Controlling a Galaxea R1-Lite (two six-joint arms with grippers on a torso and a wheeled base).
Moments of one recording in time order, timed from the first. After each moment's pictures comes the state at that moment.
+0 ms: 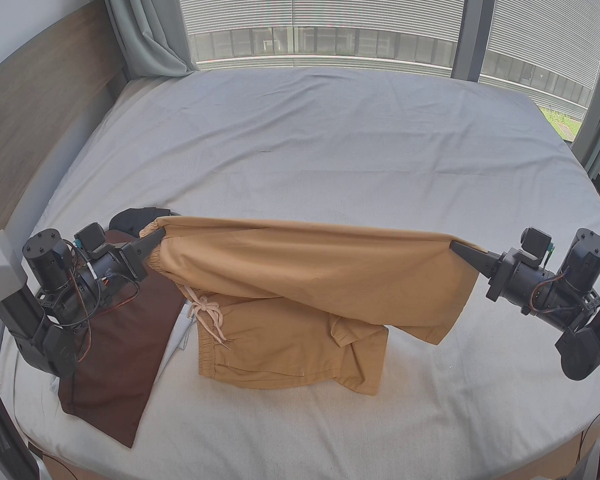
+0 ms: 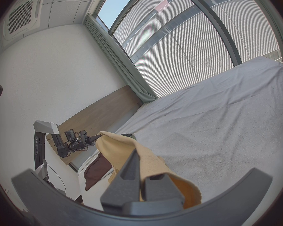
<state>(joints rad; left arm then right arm) -0.02 2.02 -0.53 -1.55 -0.49 -0.42 0.17 1.87 -0.39 -1.54 0.58 0.37</state>
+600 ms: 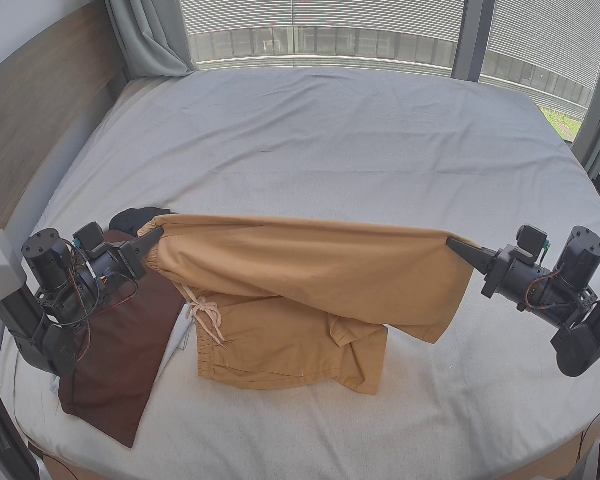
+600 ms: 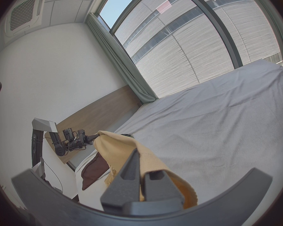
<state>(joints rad) -0.01 2.02 -0.53 -1.55 -0.48 -0.42 0.18 1.90 -0.43 -1.54 0.57 0.35</state>
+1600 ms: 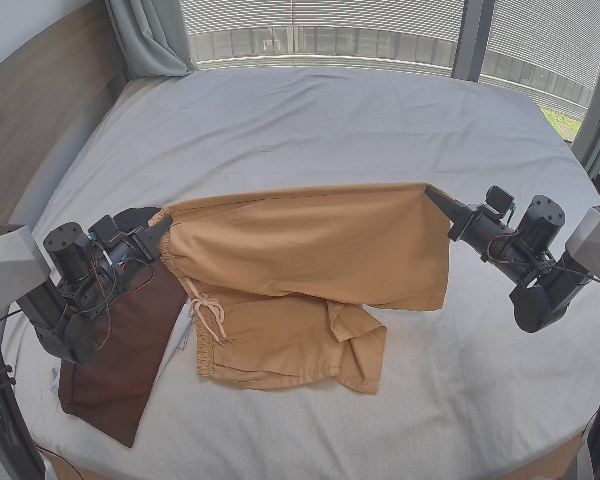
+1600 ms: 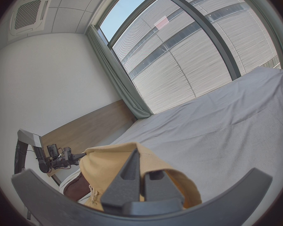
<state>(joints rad) -0.06 2.12 -0.67 -1.55 -0.35 -0.55 0.18 2.15 -0.86 -1.54 0.48 0.42</state>
